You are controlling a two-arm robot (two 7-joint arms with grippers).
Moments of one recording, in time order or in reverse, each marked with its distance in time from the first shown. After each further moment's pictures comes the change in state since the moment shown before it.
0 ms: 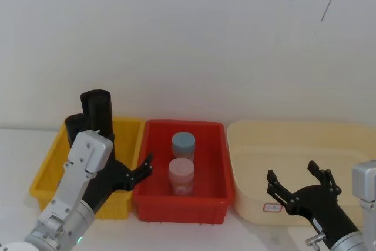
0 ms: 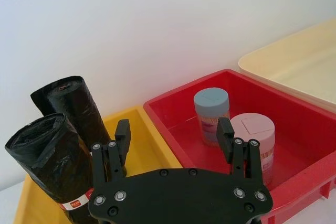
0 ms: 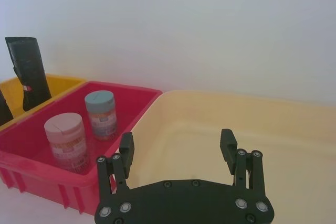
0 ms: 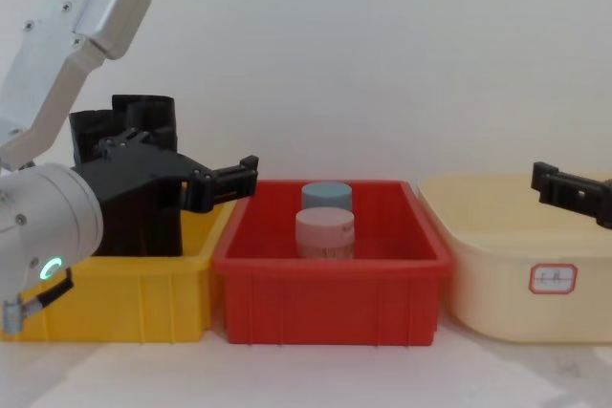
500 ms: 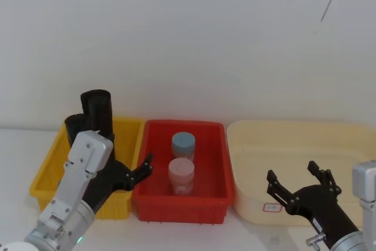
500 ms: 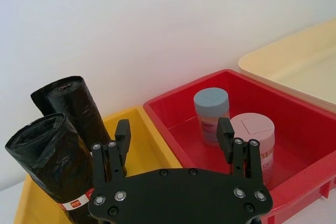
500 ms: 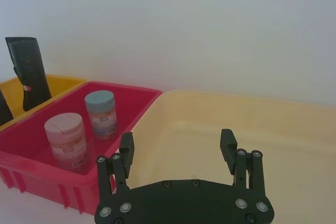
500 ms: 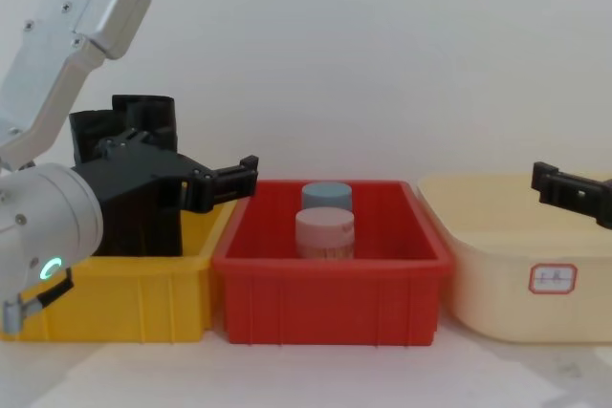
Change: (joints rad) left arm 0.000 0.000 0.000 0.000 0.000 0.000 0.000; right arm 0.000 0.000 0.000 0.000 0.000 0.000 0.000
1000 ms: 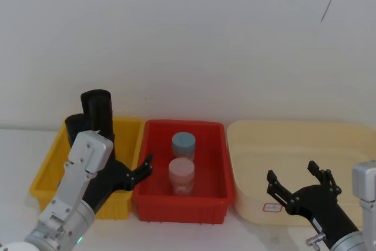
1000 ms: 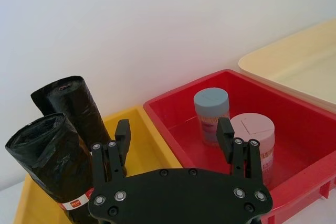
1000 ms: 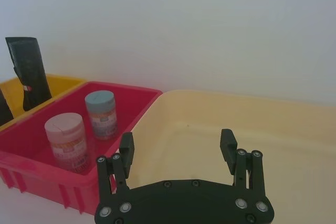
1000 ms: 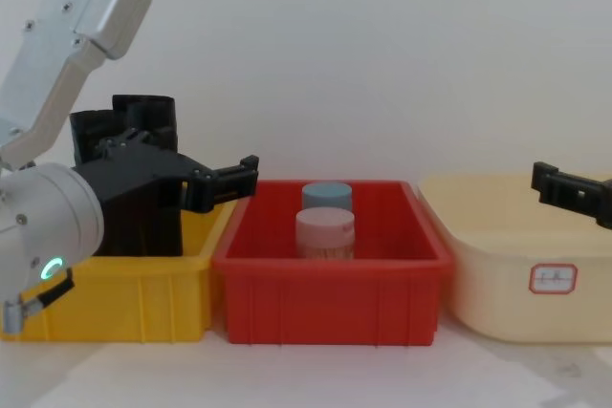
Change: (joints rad) left arm 0.000 0.000 0.000 0.000 0.000 0.000 0.000; right arm 0.000 0.000 0.000 0.000 0.000 0.000 0.000
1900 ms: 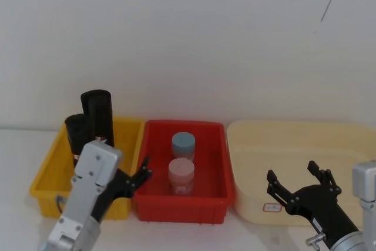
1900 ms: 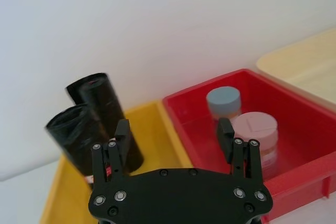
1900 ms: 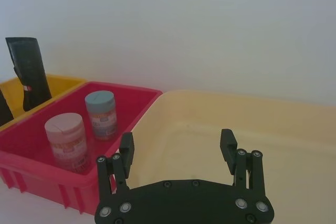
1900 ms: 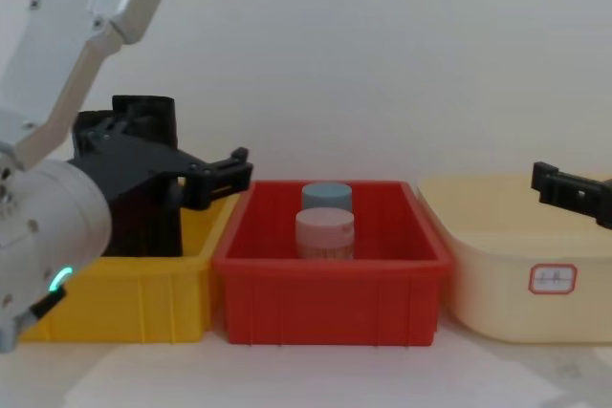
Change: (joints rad) left arm 0.111 -0.046 0.001 -0.151 0.130 0.098 0.186; right arm 0.000 0.000 0.000 0.000 0.000 0.000 0.000
